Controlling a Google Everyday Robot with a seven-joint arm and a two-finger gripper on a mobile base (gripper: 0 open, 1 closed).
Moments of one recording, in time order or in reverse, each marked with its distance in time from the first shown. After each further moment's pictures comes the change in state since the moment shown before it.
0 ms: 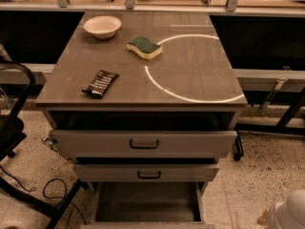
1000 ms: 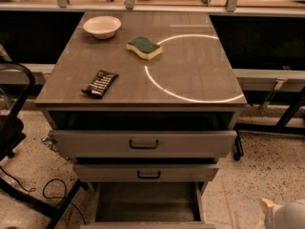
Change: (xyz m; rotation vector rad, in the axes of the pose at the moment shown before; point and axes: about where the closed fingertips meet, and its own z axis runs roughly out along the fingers) arm -0.019 0.008 -0.023 0.082 0.032 -0.033
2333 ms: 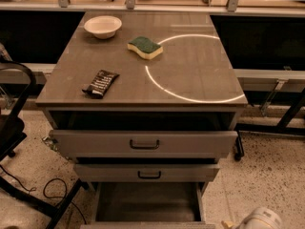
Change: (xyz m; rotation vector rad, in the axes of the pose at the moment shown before) arm -0.043 0.055 0.172 -0.112 -0.037 -0.231
